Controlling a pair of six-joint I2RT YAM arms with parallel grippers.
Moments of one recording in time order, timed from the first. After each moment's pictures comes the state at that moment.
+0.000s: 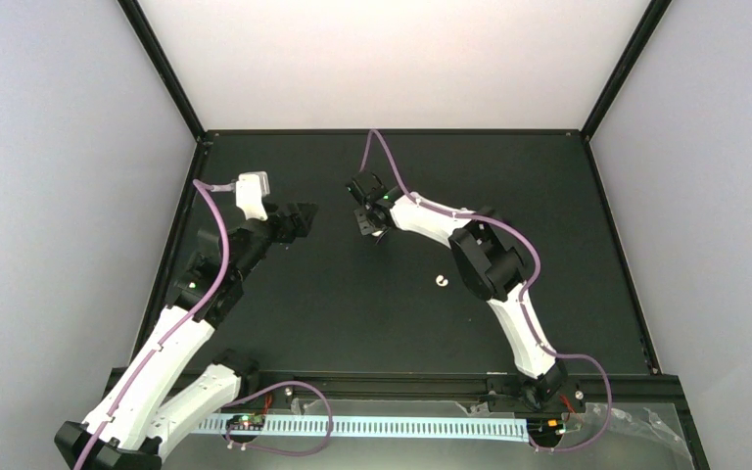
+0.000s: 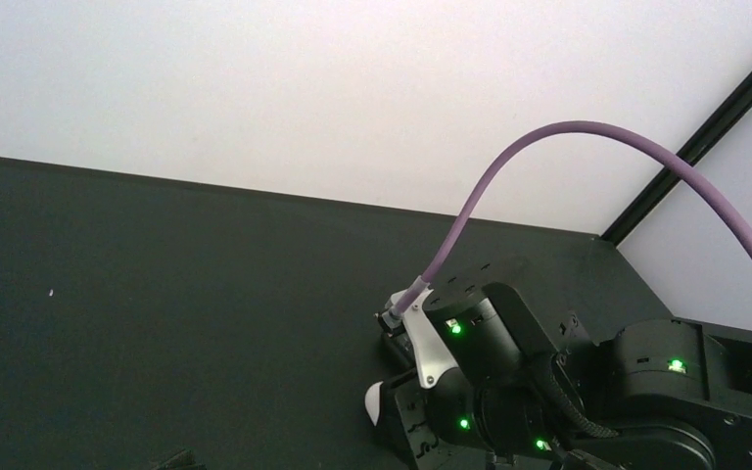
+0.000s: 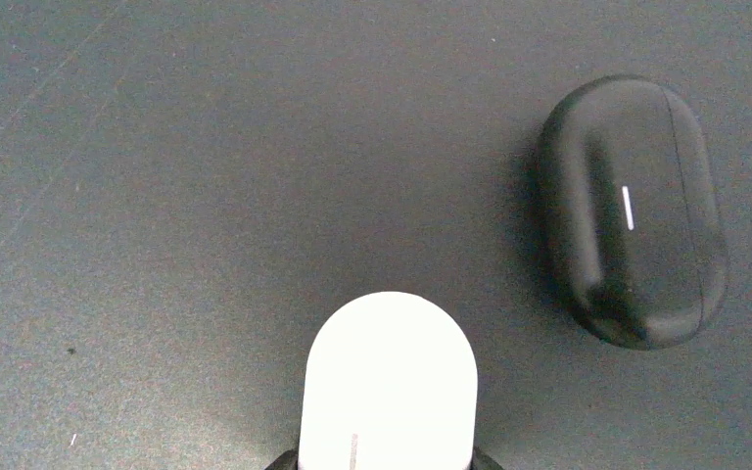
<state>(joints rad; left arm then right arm) -0.39 0.78 0.80 -0.24 -0.06 -0.40 0.75 2.30 1.78 -0.57 0.22 0.35</state>
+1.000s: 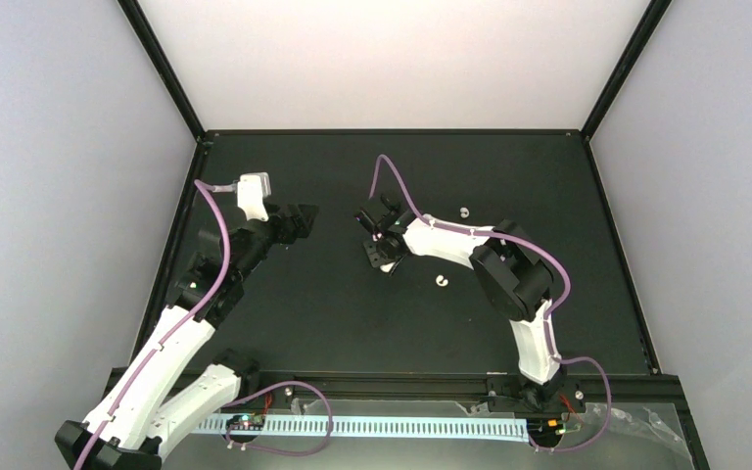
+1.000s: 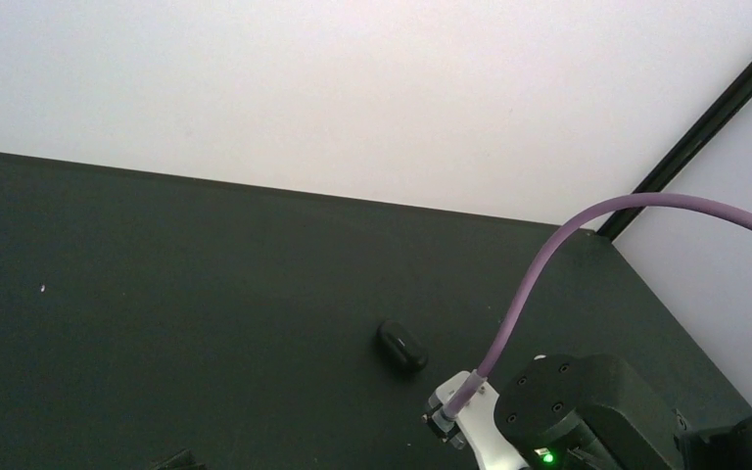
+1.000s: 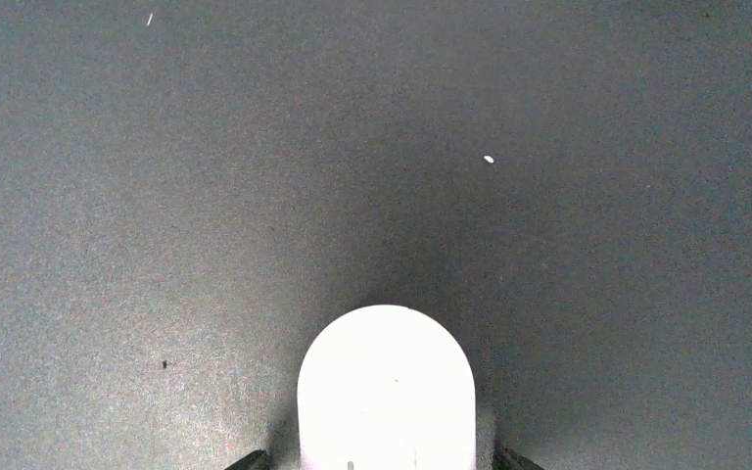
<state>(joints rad) -0.39 0.78 0.79 -0.23 -0.05 -0.40 0.83 2.04 1.41 -0.56 0.12 0.39</state>
